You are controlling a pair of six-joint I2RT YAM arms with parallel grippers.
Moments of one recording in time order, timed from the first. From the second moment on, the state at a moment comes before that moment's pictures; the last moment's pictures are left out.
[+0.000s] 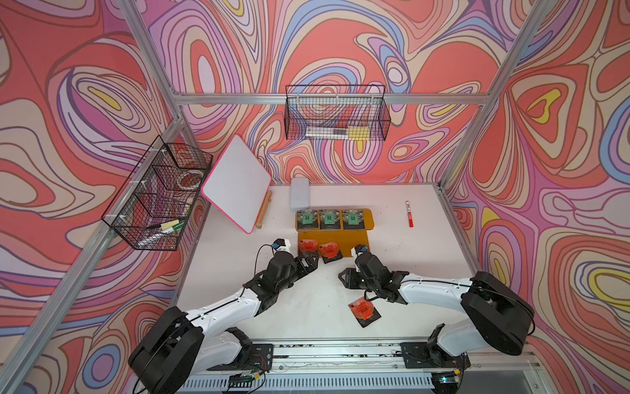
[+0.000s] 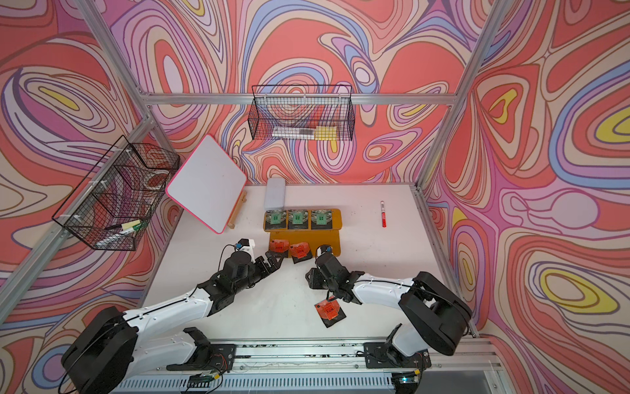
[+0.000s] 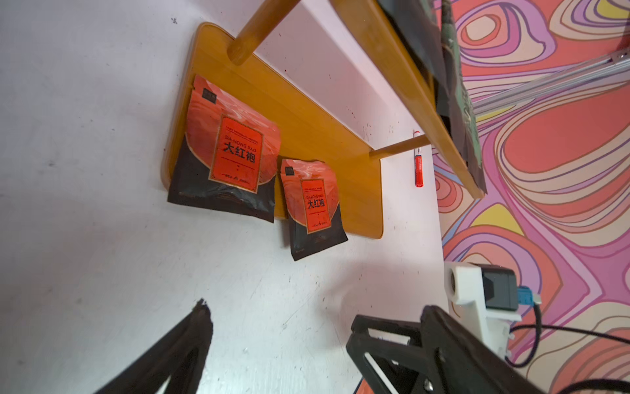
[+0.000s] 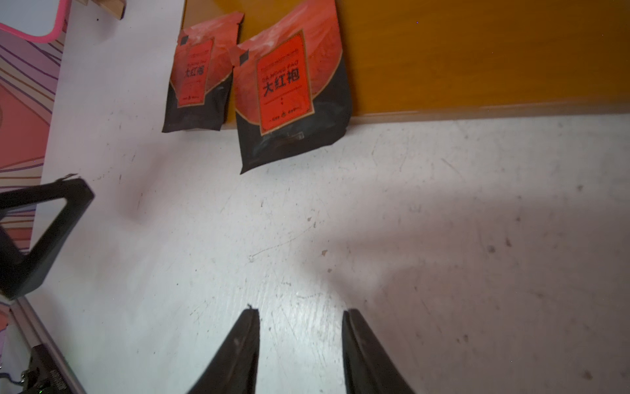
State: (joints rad) left arm -0.63 1.14 0.41 0.21 0.00 -1.02; right arm 0.80 1.49 0.59 0.10 0.01 0.75
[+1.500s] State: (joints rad) left arm -0.63 0.81 0.33 -0.11 -0.07 -0.87; right arm 0.85 1.85 0.87 0.15 0.27 0.69
